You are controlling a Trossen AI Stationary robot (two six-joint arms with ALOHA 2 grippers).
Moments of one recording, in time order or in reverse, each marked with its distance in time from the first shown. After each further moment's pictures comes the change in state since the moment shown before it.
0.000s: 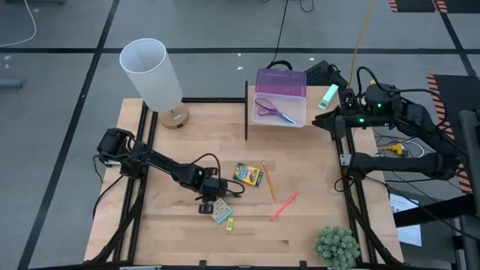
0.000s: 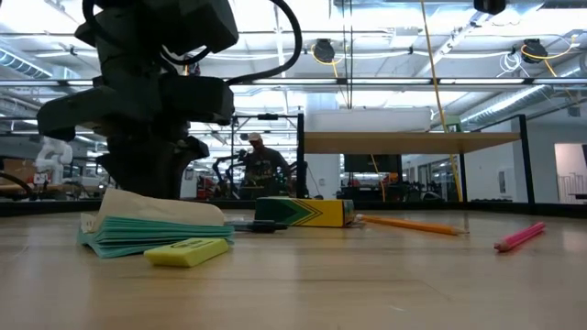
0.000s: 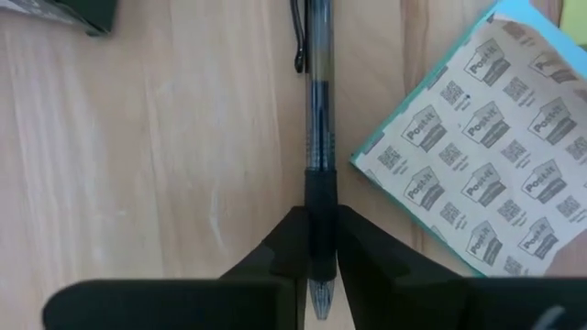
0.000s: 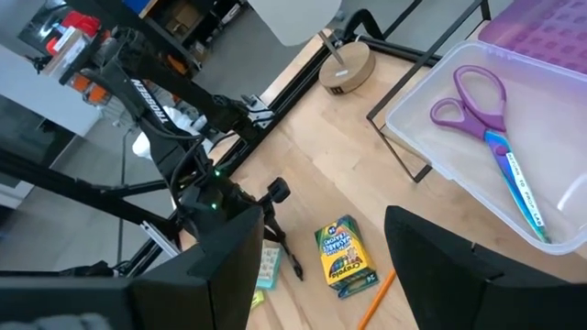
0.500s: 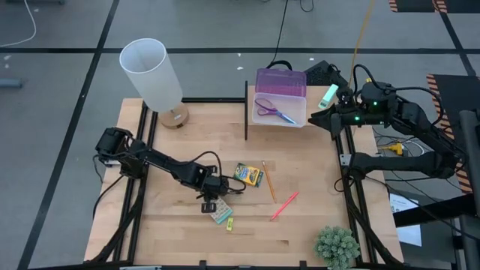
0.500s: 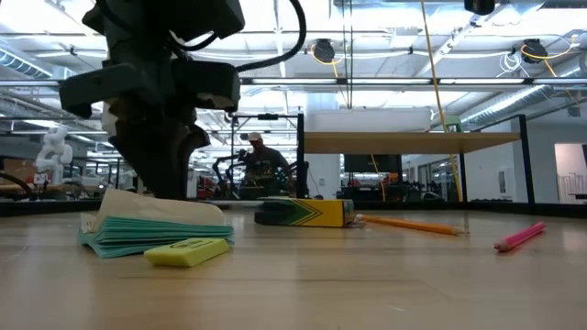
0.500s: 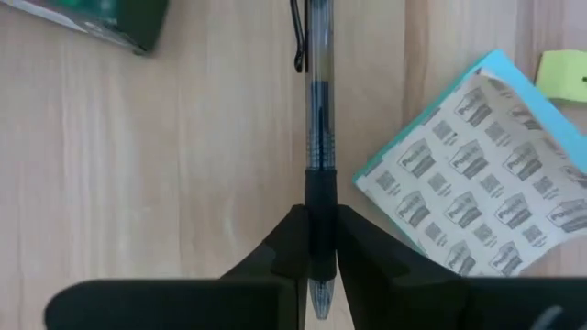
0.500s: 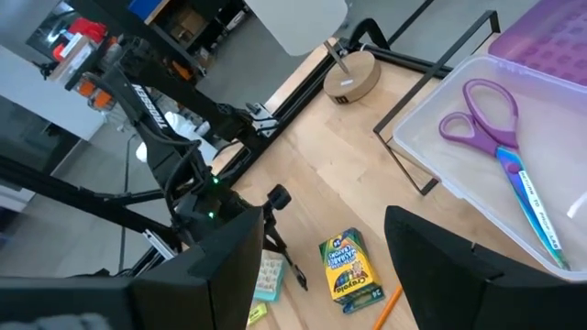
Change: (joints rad) left arm 0.010 -0.032 0.048 -0.077 -0.004 -0.069; right arm 0.000 0.033 0.000 0.055 0.000 0.000
